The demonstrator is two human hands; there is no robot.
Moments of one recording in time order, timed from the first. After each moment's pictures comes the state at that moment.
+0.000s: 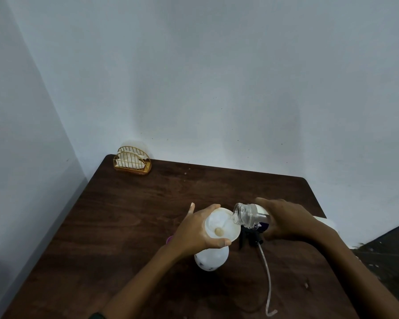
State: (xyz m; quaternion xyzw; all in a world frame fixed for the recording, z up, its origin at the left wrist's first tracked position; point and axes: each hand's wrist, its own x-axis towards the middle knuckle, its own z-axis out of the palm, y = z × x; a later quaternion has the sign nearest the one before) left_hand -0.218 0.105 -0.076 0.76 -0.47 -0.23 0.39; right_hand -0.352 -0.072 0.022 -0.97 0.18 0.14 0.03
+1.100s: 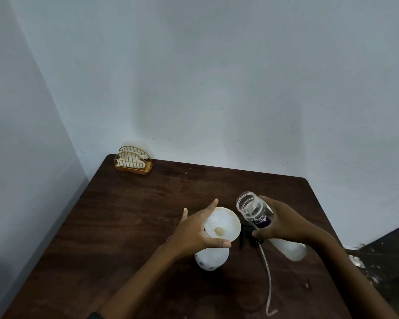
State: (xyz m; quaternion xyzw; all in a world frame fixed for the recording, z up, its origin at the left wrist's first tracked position) left_hand -0.215 0.112 -0.078 0.77 -0.45 -0.27 0.35; right_hand -0.360 -0.078 0.006 -0.91 0.17 0.04 0.37
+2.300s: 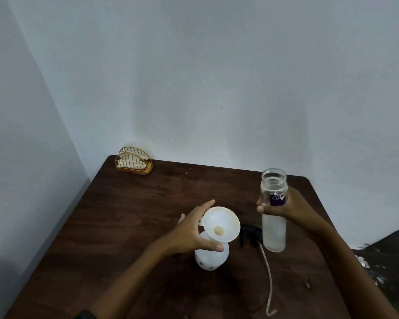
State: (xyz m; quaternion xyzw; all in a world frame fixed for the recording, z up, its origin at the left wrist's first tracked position) left_hand -0.206 0.118 -0.084 0.73 -0.44 -0.34 0.40; right_hand -0.362 -0.101 0.004 -0.82 0.19 -0.10 0.53
